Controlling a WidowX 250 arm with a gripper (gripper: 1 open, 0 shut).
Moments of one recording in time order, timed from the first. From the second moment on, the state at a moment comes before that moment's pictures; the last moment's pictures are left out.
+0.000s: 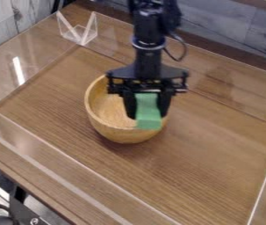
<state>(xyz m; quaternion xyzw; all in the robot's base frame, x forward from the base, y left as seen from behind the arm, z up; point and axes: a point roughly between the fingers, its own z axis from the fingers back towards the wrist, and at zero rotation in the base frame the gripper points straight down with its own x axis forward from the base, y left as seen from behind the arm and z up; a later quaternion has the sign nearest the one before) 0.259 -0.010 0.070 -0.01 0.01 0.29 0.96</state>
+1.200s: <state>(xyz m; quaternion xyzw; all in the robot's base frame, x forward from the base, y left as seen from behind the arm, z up) 0.241 -0.037 0.062 -0.03 0.01 0.23 0.97</state>
